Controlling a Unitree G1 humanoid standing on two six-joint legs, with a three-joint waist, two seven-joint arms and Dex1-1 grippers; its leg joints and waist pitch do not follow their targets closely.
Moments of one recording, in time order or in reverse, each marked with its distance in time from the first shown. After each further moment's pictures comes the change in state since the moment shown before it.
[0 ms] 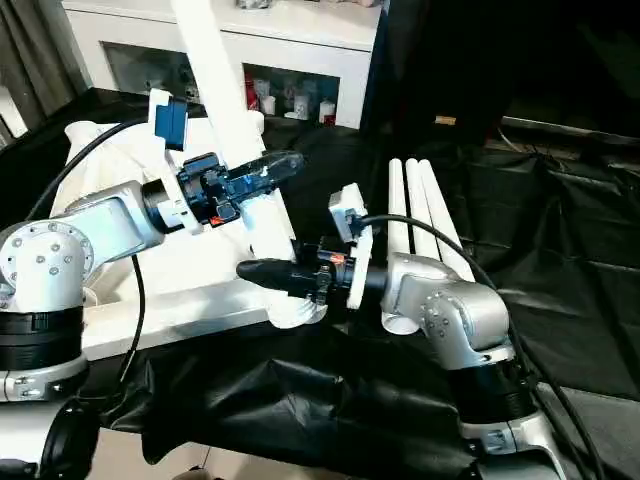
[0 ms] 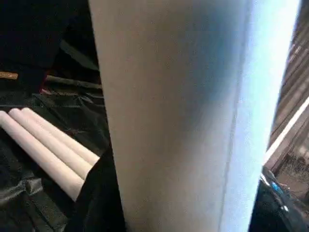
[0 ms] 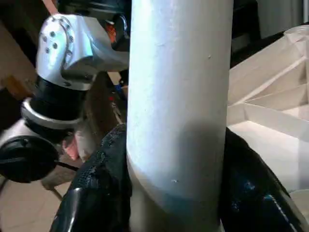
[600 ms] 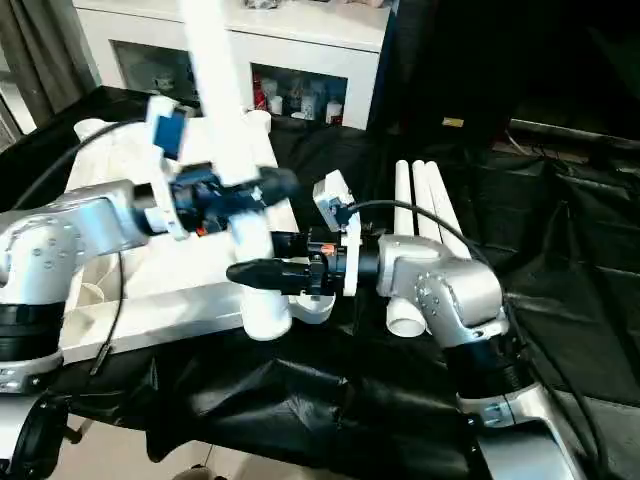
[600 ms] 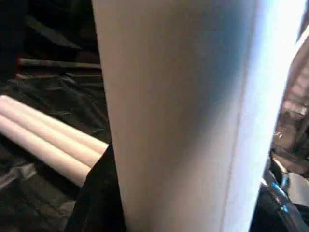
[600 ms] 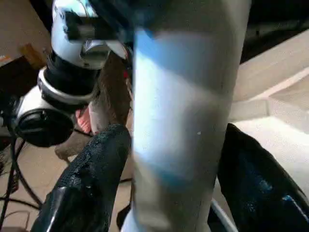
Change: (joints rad) left arm -0.029 0.105 -0.132 0.036 0.047 -0.044 -0.211; right arm -0.100 -0.051 0.071 0.056 -0.018 0.030 0.093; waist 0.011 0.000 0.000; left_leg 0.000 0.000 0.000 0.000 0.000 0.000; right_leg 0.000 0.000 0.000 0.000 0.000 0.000
